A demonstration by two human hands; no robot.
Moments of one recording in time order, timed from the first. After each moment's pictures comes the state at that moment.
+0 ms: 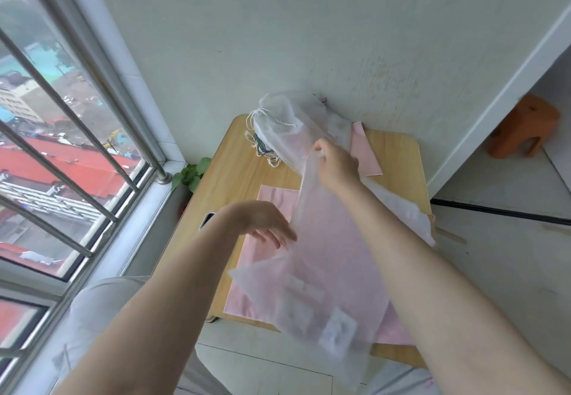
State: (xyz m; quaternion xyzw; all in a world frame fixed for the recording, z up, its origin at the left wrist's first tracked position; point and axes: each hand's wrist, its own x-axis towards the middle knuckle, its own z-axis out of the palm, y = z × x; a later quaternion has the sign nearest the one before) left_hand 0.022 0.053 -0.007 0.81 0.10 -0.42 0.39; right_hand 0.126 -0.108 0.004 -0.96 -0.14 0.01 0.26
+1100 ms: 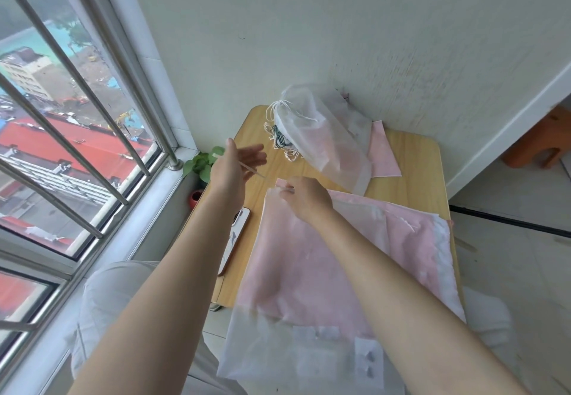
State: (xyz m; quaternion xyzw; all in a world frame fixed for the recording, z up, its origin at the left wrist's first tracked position) left_hand 0.022 0.107 0.003 0.56 0.27 0.12 0.77; right_hand 0.068 -0.040 -0.033 -0.93 -0.21 0.14 0.26
